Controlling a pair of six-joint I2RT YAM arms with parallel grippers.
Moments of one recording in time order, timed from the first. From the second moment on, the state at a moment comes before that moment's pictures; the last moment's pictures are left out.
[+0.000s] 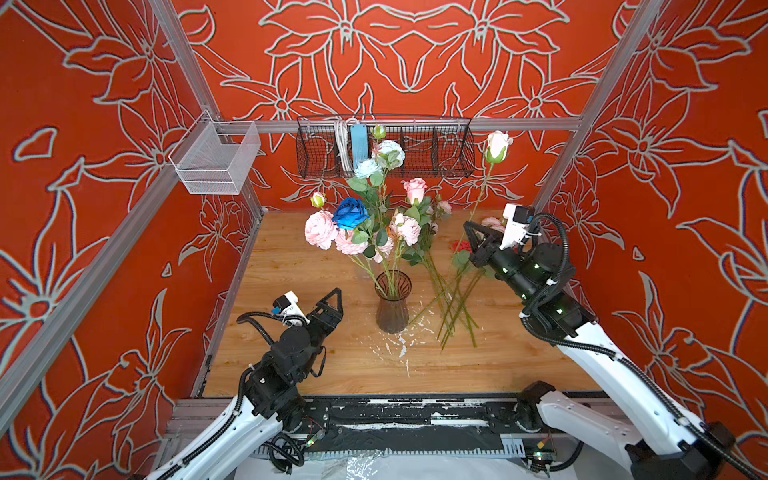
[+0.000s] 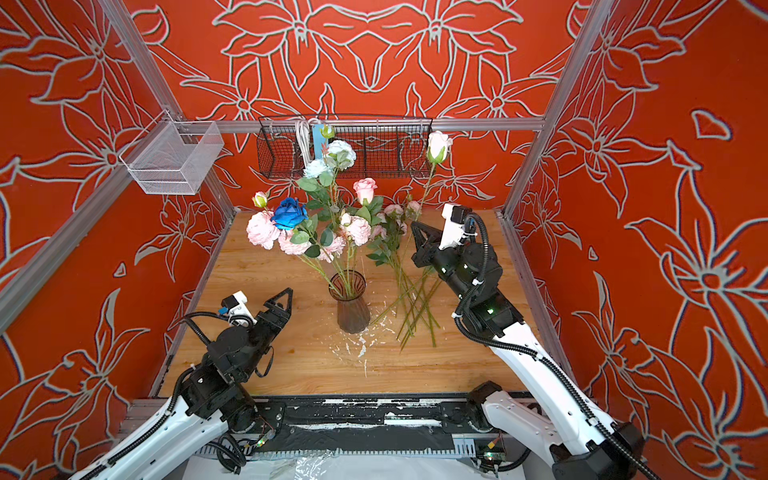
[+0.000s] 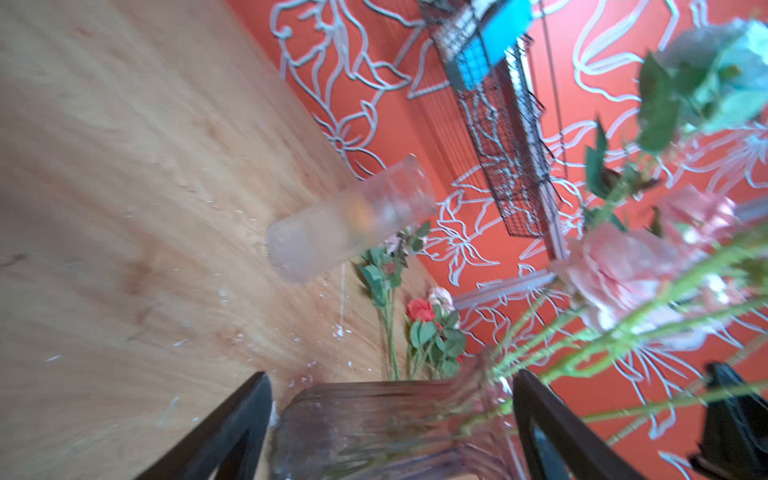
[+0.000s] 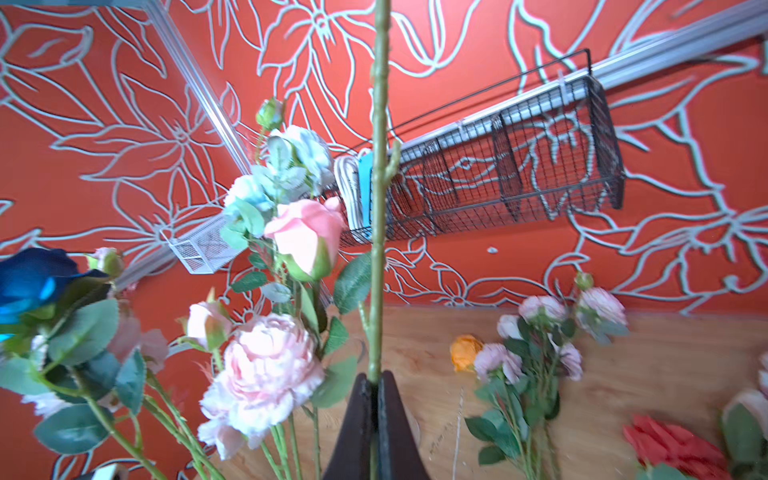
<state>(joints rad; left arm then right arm) -0.63 0.34 0.28 -0.13 -0.48 -1.16 0.47 0.95 0.94 0.12 -0.06 0.45</state>
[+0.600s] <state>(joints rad) -0.58 0.63 0.37 -0.21 -0.66 -1.43 0.50 0.94 0.78 0.29 0.00 0.39</state>
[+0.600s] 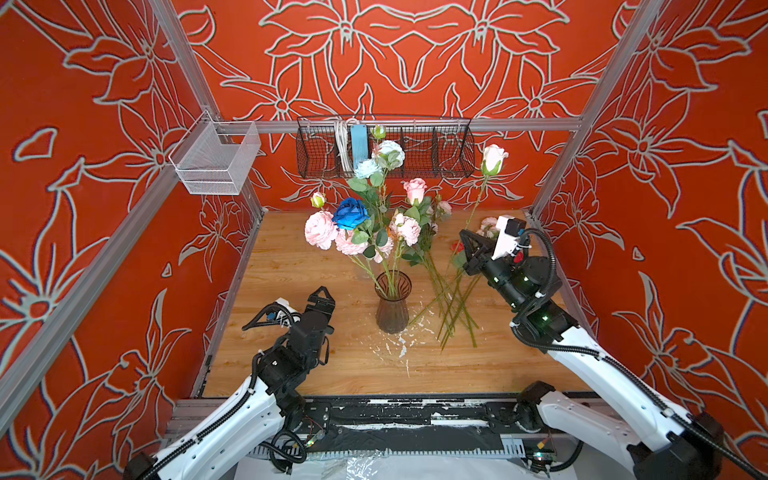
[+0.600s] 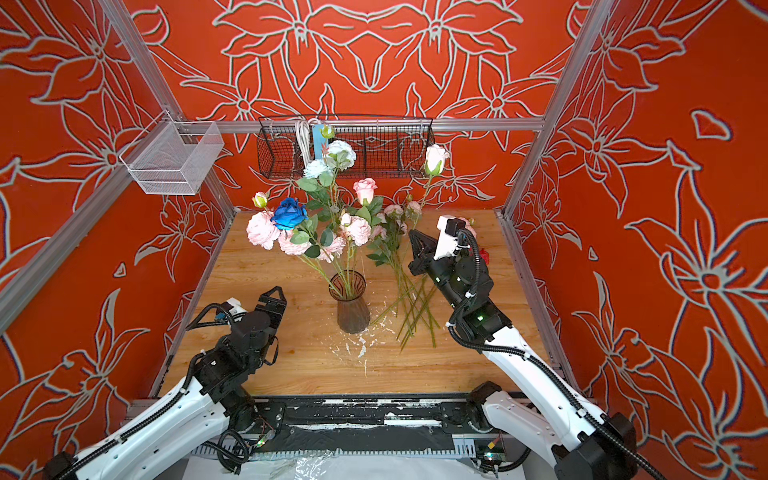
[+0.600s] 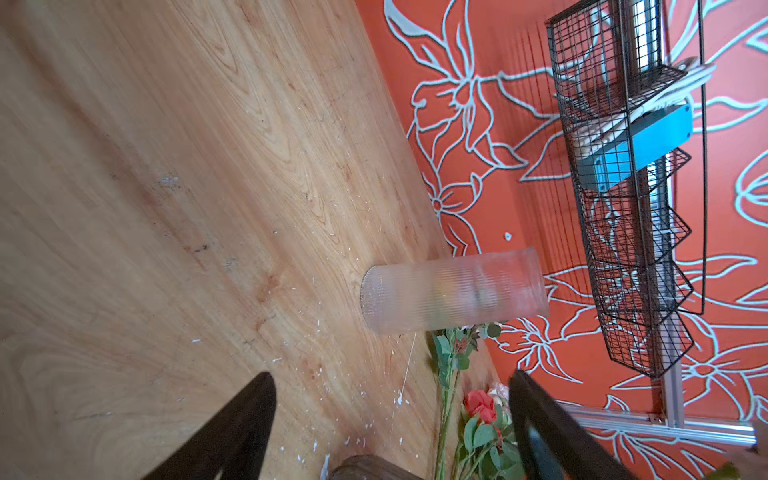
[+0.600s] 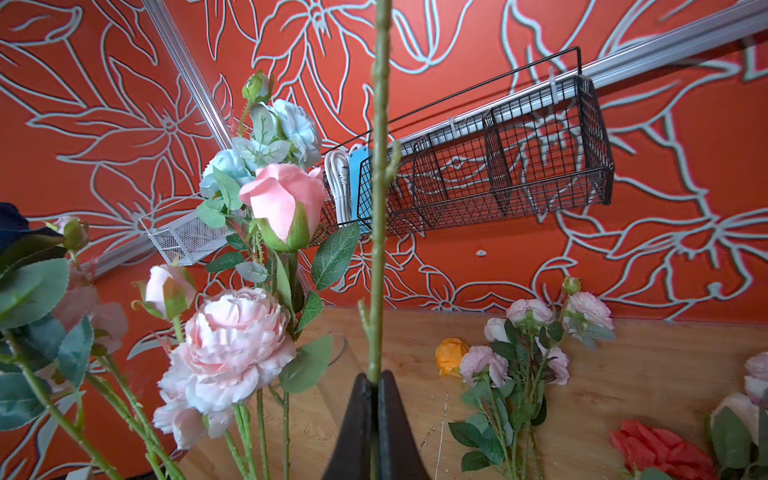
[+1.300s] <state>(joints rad) -0.49 0.82 0.45 -0.14 -0.43 -1.37 0.51 0.98 0.78 0.34 -0.03 0.40</state>
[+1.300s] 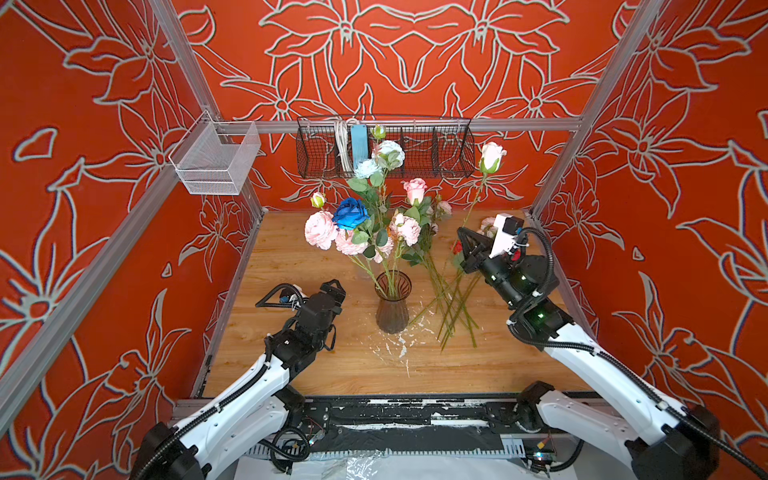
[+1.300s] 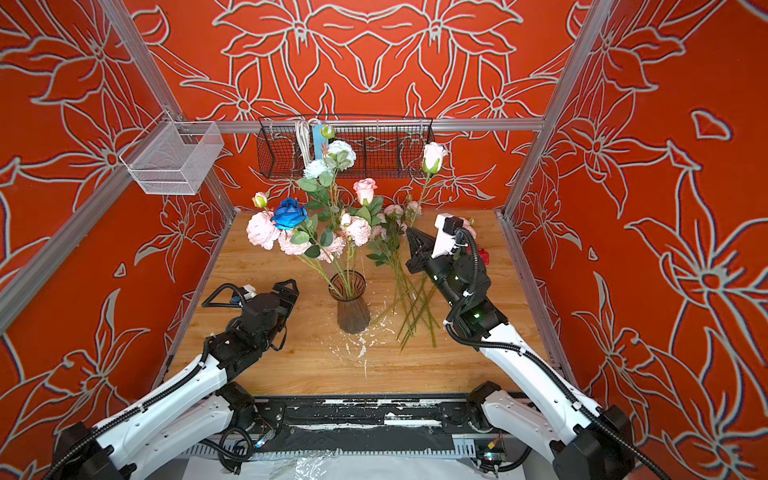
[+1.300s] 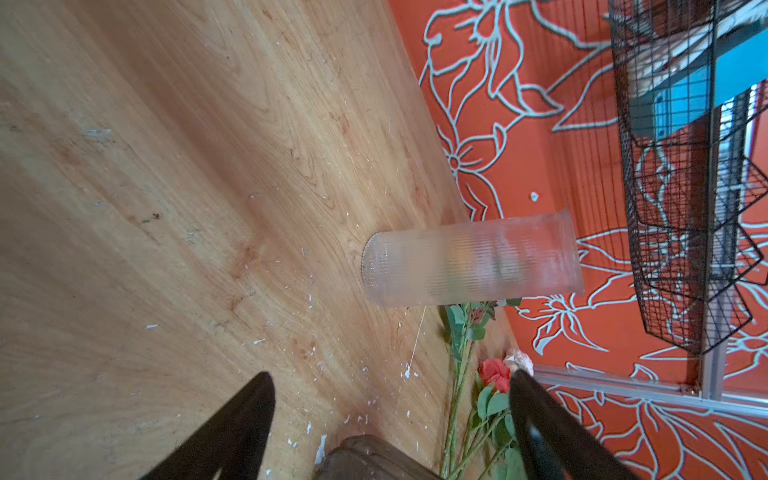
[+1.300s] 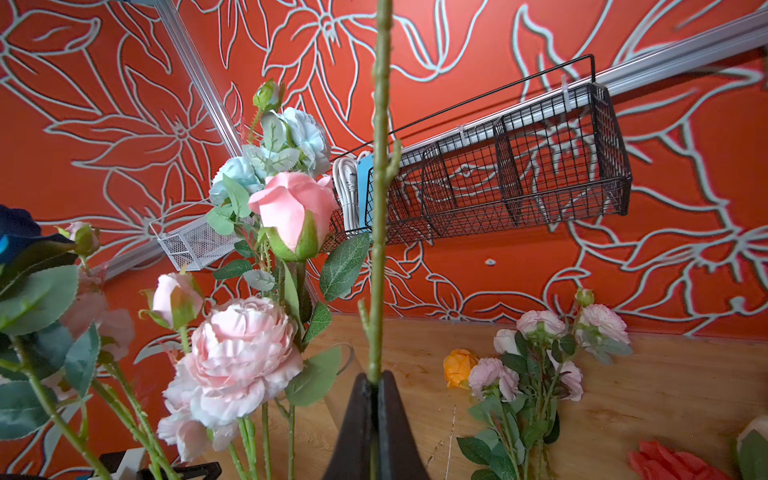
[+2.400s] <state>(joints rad) -0.42 0.82 0.49 -0.12 -0.19 -1.17 0.67 1.18 1.12 0.43 -0.20 0.43</state>
